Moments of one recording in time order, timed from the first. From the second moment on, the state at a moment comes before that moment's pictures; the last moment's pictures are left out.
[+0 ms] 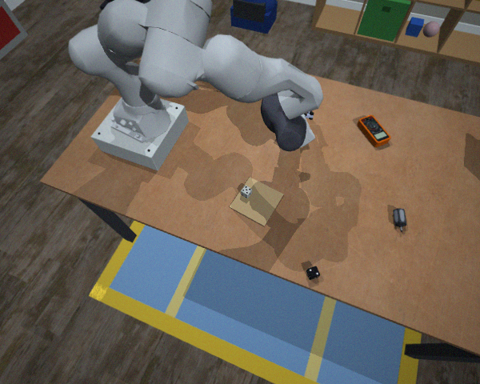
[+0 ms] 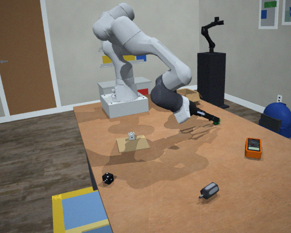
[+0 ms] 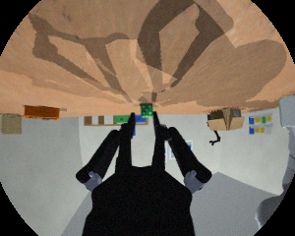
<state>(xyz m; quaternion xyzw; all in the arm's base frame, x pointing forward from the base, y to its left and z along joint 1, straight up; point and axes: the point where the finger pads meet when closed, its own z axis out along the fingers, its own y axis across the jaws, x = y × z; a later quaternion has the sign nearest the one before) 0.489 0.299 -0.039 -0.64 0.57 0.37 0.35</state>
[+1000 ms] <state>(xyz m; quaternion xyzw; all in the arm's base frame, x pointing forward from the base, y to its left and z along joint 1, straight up) 0.487 0.296 0.021 -0.65 0.57 0.37 0.35</state>
